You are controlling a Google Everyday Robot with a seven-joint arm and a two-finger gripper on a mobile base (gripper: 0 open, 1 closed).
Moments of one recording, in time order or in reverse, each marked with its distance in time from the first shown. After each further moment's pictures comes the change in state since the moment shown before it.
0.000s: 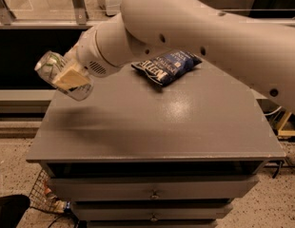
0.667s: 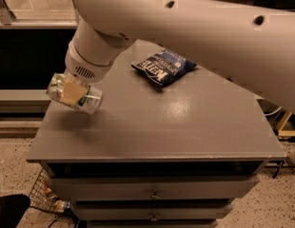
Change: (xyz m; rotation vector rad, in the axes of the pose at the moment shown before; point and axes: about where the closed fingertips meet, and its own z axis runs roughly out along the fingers) arm 0.033 0.023 0.013 -0.081 0.355 -0.011
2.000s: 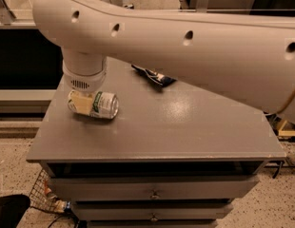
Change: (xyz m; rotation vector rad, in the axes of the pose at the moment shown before) arm 0.049 -0.006 0.030 0.056 0.358 0.014
